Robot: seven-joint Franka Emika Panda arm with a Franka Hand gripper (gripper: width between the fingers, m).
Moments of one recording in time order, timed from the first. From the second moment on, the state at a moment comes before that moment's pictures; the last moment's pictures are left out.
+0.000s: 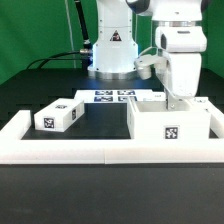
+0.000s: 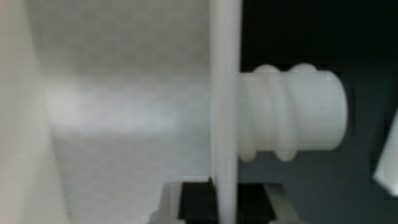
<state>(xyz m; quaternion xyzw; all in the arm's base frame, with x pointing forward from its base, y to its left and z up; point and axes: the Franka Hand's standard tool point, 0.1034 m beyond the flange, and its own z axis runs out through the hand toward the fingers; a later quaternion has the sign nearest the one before) 0.502 0.085 0.025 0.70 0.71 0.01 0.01</state>
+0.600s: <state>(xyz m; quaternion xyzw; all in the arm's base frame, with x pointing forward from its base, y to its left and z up) 0.521 0.111 0.026 0.71 0.70 0.02 0.01</state>
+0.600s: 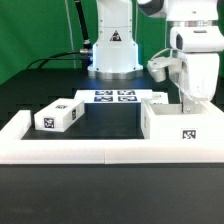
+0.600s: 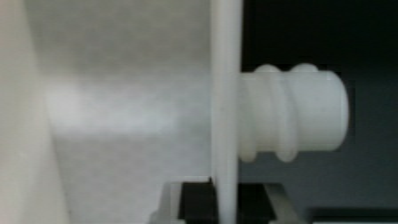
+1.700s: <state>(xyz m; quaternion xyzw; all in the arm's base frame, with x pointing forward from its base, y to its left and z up) 0.491 0.105 0.053 0.72 0.69 0.00 0.01</state>
